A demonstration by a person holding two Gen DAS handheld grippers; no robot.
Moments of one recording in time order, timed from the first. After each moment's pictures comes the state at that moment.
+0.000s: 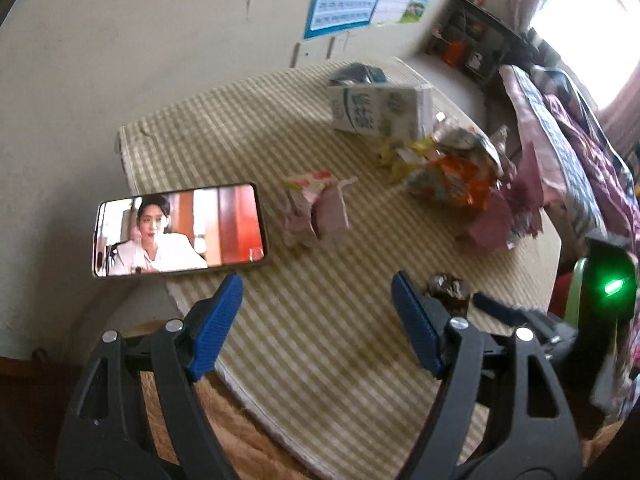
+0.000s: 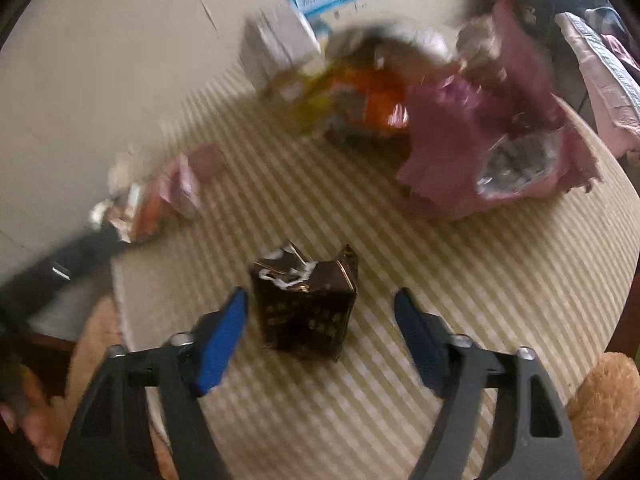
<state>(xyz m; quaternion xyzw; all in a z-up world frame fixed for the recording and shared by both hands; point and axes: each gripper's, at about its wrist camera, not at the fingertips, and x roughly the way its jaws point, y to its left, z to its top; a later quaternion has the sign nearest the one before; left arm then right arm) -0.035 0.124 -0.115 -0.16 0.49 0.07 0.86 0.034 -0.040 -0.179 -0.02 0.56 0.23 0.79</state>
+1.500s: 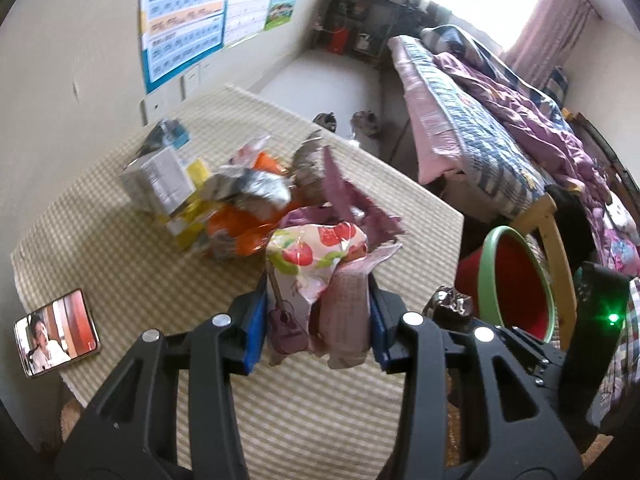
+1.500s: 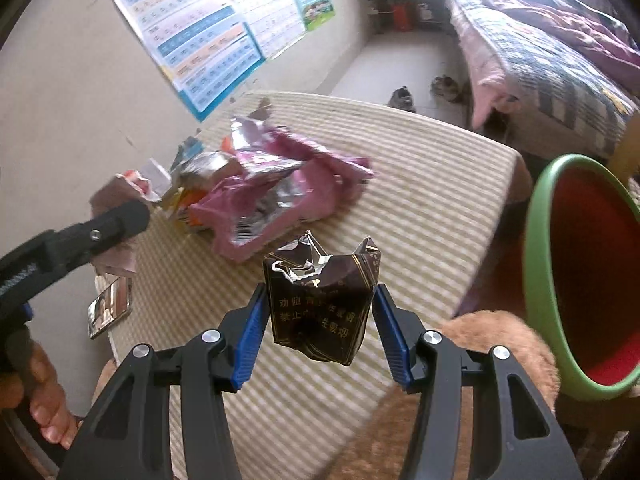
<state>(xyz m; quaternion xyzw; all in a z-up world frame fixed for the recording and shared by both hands) 0.025 -0.035 -0.065 -0.07 0.46 -0.10 0.88 0.015 -0.211 -0.120 0.11 0.49 0.11 0.86</state>
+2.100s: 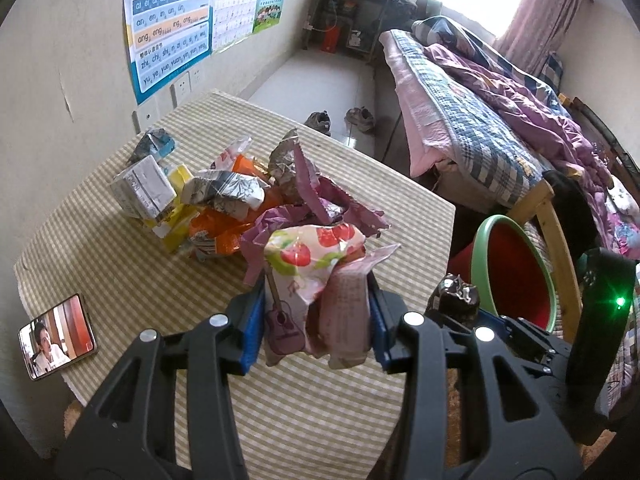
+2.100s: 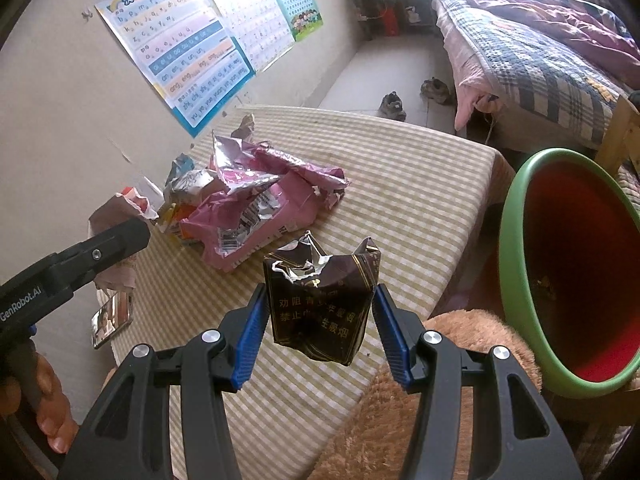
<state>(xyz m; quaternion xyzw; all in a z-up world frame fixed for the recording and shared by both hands) 0.019 -0.057 -0.059 -0.05 0.45 -0.11 0.88 0.009 -0.233 -0.113 0.13 0.48 0.11 0.86</state>
